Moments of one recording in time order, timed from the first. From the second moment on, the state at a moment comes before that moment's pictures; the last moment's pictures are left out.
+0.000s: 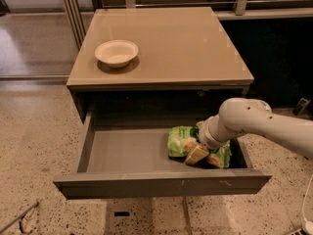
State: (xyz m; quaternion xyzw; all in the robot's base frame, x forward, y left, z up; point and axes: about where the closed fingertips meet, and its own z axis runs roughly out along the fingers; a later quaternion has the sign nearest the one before) arm 0.573 -0.145 0.598 -0.56 0.79 0.07 0.22
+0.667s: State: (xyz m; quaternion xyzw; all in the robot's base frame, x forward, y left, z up) arm 0.571 -0.144 0.598 -0.56 0.79 0.07 0.22
